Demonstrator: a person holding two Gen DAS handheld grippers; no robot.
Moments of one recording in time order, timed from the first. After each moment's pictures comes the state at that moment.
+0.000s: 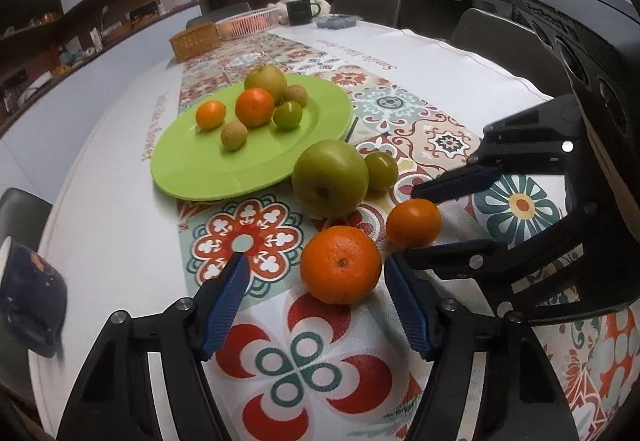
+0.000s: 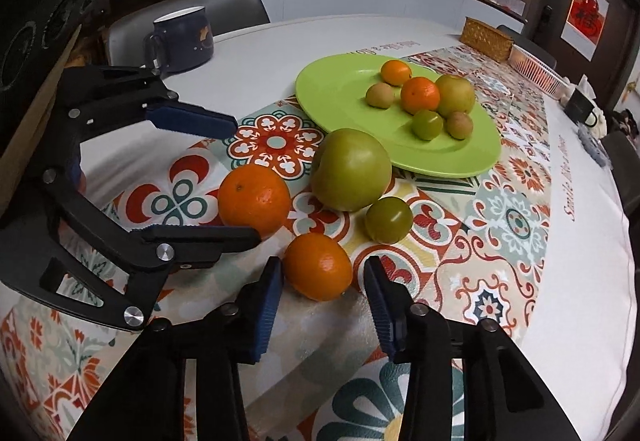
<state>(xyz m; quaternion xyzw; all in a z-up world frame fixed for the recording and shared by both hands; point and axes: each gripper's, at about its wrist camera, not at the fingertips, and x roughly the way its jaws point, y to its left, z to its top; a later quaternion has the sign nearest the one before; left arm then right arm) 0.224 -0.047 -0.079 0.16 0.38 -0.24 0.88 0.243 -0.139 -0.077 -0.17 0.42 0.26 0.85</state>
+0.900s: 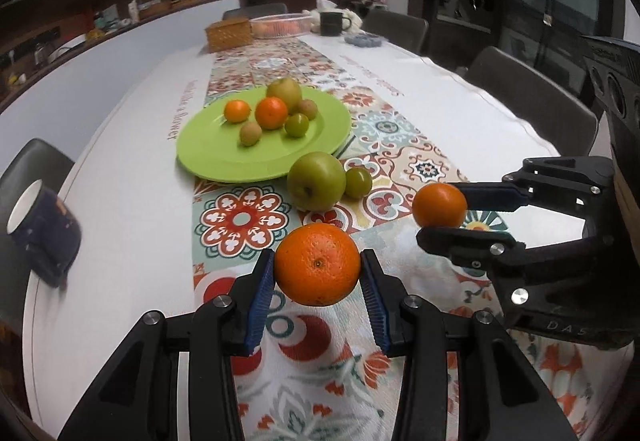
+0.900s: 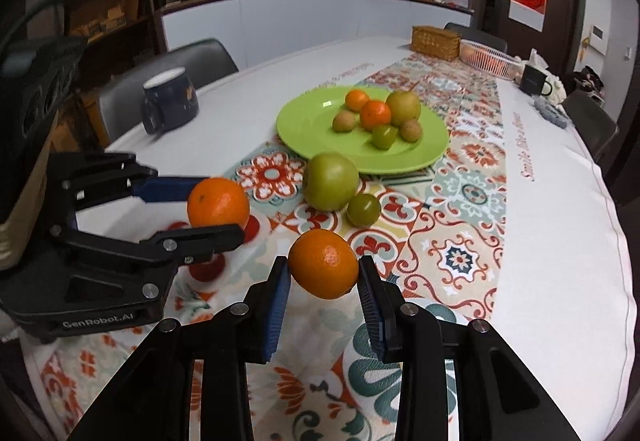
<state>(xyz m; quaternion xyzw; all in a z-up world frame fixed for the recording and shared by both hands) 0.178 -0.041 -0.043 0.08 0.39 -0.20 0.90 0.193 -0.164 -0.029 -0.09 0.38 0.21 0.90</state>
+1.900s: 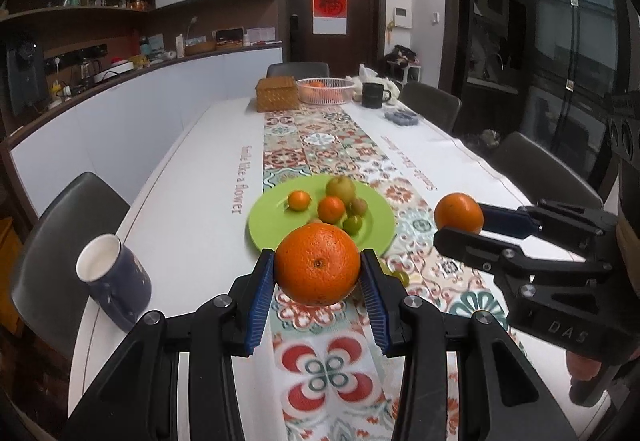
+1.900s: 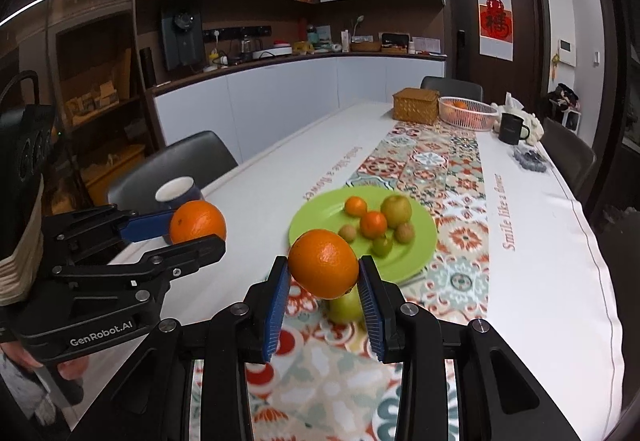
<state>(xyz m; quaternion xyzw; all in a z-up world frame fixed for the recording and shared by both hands) 0.191 0.005 0.050 0.04 0.30 -0.15 0.94 0.210 -0.140 0.055 -0.03 0.29 0.18 0.94</state>
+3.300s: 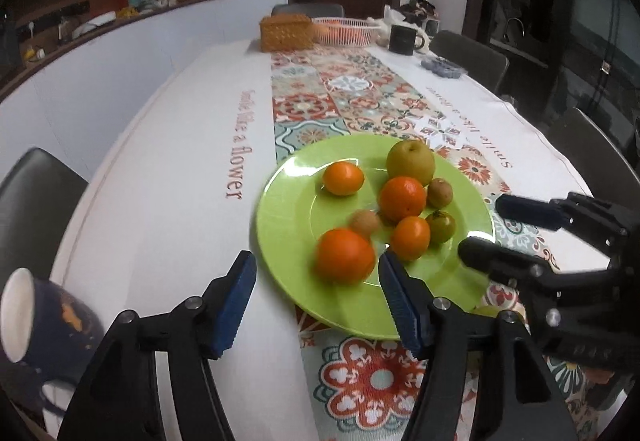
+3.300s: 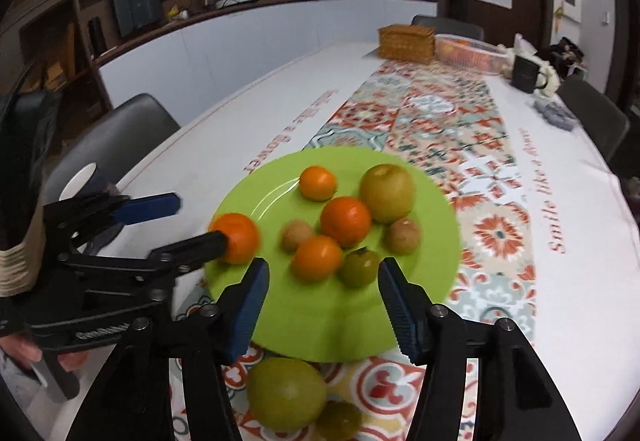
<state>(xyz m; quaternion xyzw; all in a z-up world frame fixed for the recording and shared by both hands) 0.341 0.013 -0.036 0.05 0.39 -0.14 0.91 0.346 -0.135 -0.021 -0.03 0.38 0.14 0.91</state>
